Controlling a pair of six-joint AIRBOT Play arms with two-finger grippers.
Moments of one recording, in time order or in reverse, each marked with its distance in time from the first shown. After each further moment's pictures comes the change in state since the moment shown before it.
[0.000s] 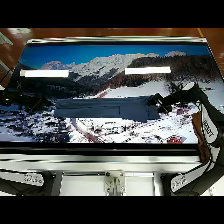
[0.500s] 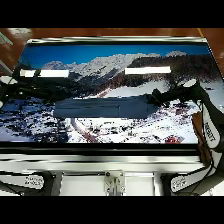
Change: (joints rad) left arm -0.243 0.032 -0.010 -0.254 0.076 0.084; right arm 0.019 0.128 0.002 0.129 0.035 -0.114
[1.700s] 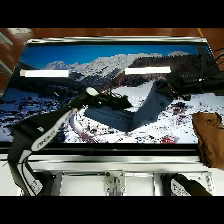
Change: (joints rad) left arm -0.692 -0.342 0.235 -0.426 0.402 0.011; right arm 0.058 0.570 0.000 -0.035 0.201 0.242
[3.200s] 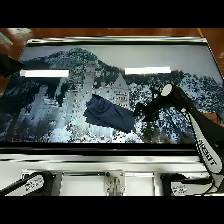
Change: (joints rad) left arm 0.863 0.744 0.003 0.570 -0.404 -0.061; right arm 0.241 -0.415 -0.214 -0.212 -0.218 0.078
